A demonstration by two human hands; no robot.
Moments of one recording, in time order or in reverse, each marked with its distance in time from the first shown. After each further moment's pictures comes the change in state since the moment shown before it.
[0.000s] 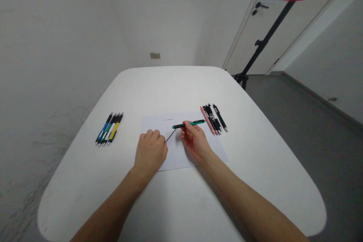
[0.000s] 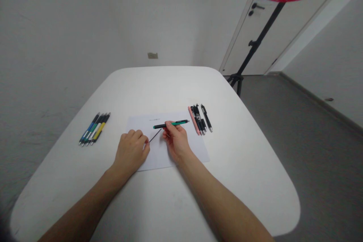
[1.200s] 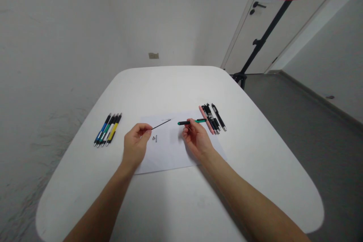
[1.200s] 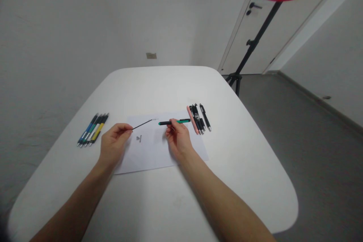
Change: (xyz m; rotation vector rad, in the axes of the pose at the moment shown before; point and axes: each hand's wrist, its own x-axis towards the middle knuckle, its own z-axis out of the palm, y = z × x) left_hand 0.006 -0.034 0.003 -1.165 0.401 -0.458; right_hand 0.011 -0.004 -0.009 0.095 0.061 -0.007
